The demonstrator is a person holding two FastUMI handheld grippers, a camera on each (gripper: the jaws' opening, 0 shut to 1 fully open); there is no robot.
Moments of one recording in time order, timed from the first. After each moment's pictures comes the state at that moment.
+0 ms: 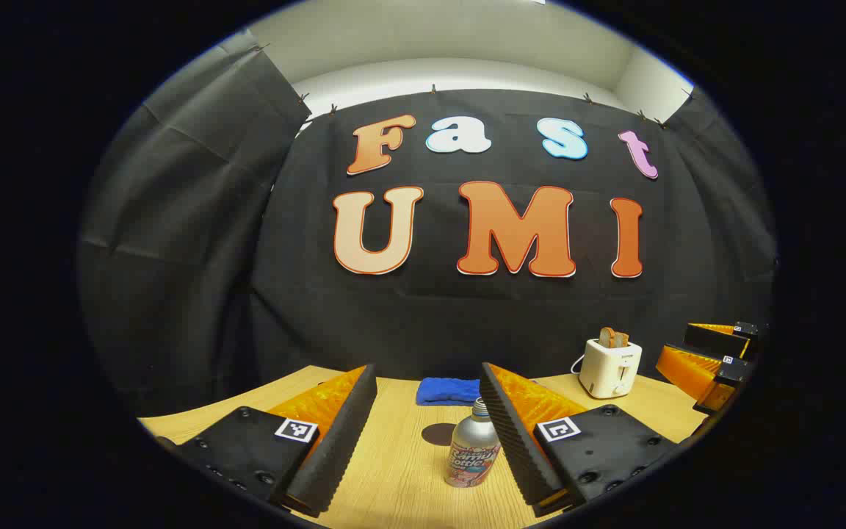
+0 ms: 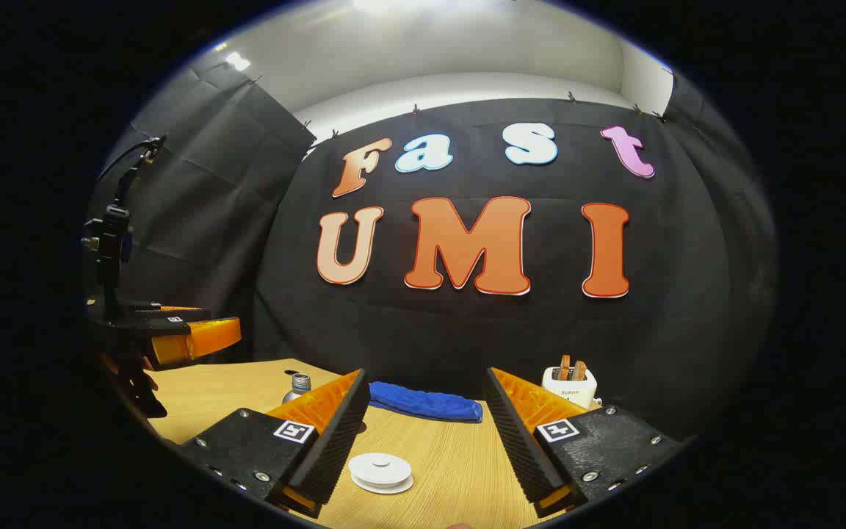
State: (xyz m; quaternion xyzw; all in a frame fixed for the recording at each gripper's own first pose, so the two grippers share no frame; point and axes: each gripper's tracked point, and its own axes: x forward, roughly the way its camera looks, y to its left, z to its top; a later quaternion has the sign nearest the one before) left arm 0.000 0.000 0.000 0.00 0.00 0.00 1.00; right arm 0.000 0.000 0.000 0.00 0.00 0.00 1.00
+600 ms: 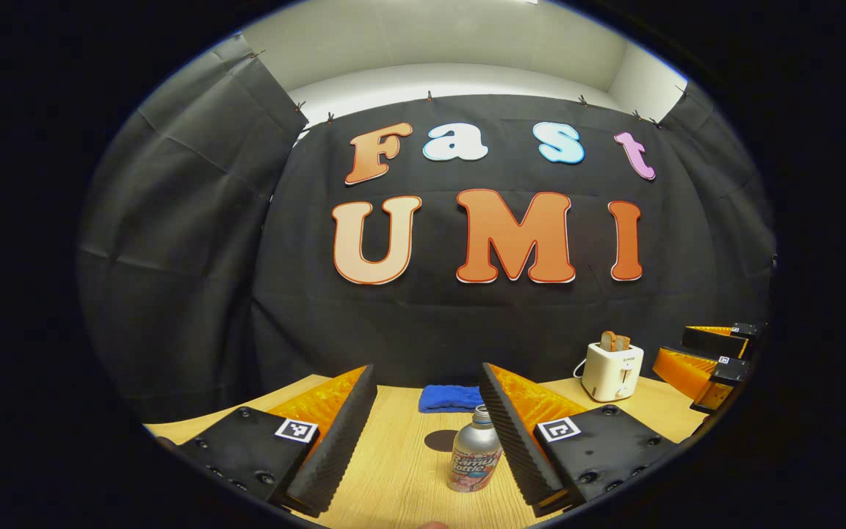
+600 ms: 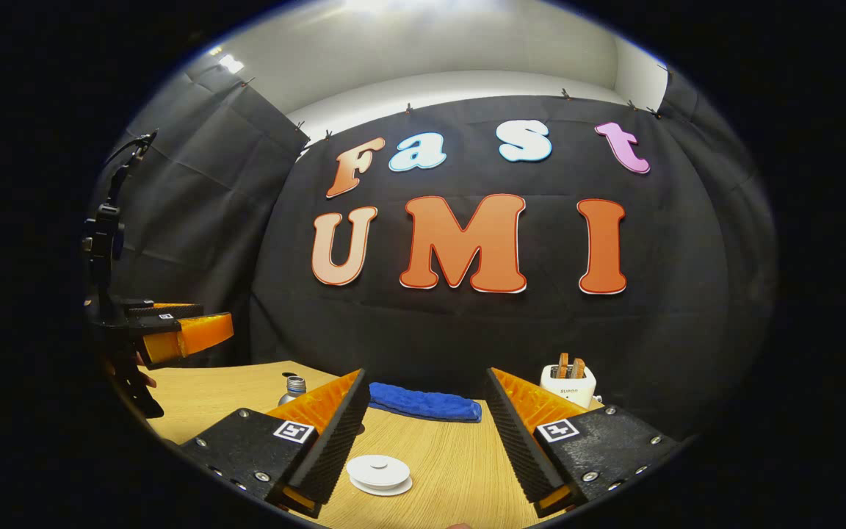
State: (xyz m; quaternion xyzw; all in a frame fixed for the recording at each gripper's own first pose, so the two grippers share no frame) left arm 0.000 -0.002 0.007 0.01 -0.01 0.00 1.00; right arm 0.008 -0.001 -0.003 0.01 0.01 -0.01 1.00
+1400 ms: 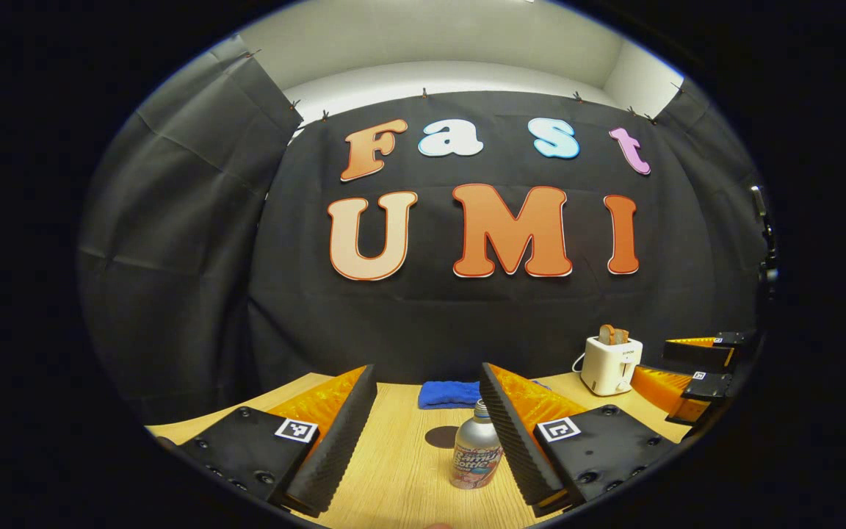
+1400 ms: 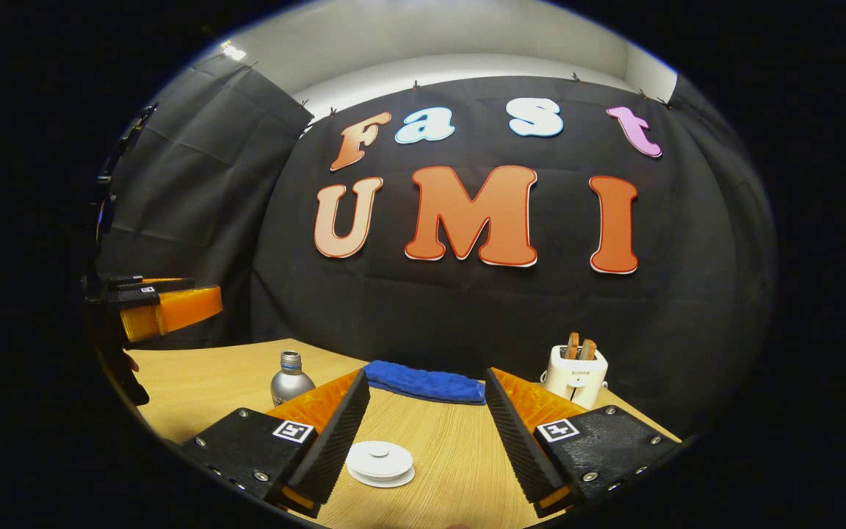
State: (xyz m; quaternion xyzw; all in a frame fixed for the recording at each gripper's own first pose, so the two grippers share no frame) left arm 0.002 0.001 -0.006 0.02 0.00 -0.01 1.00; right arm 0.027 0.014 -0.054 0.00 0.07 0.01 1.00
